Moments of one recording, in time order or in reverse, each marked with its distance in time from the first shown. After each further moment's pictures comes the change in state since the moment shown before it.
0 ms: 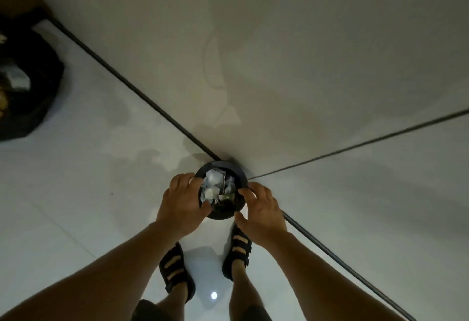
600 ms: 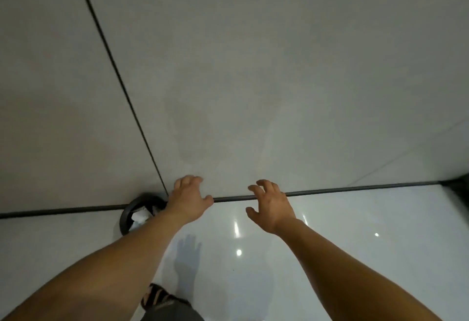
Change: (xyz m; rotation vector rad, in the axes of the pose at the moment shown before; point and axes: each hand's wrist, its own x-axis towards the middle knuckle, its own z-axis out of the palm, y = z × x) left_hand -0.204 0.290 -0.038 0.231 -0.300 0.528; right_hand -0.408 0.090 -0.092 0.185 0.381 0.567
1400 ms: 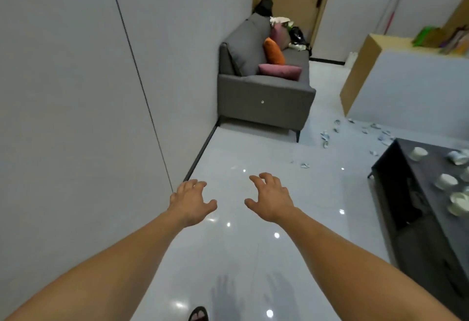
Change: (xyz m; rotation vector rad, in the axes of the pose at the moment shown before) left_hand -0.090 0.563 0.242 0.529 -0.355 1.049; right_hand -0.368 0.390 -0.079 0.288 0.399 1.153
